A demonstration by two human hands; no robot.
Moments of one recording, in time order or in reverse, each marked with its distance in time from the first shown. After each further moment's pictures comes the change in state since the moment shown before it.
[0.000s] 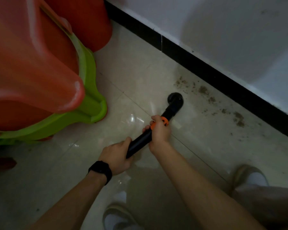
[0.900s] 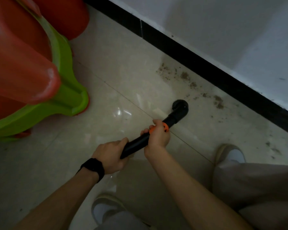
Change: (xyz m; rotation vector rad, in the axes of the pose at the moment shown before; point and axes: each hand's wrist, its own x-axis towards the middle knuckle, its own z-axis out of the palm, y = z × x) left_hand -0.015 0.020 0.023 0.024 -0.107 0.206; right_hand -0.023 0.009 -0.059 0.133 0.227 -0.040
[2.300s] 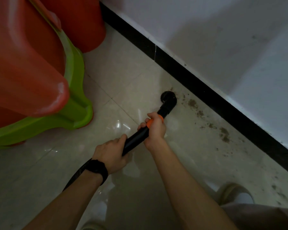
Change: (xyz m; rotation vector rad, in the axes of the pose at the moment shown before) left_hand 0.054 -0.008 -0.034 -0.043 0.195 -0.240; right_hand 0.036 -0.035 0.091 -0.122 -0.285 0.054
